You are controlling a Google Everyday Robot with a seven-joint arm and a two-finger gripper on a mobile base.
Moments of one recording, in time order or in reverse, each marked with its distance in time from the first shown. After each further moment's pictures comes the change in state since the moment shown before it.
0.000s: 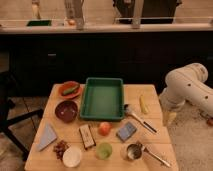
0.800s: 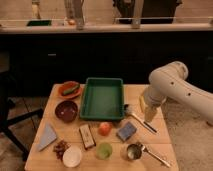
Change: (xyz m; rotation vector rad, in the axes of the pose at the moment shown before) arm -0.096 -0.018 0.002 0.039 -0.111 -0.076
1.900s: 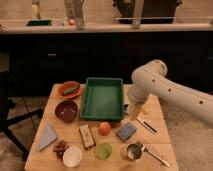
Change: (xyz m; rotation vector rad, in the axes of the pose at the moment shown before) arm -0.058 -0.012 0.013 -0.016 -0.049 -0.047
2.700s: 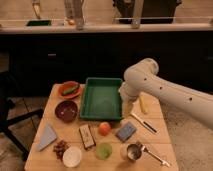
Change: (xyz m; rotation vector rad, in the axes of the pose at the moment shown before) arm -0.052 -0.029 0.009 0.050 -0.049 -0.040
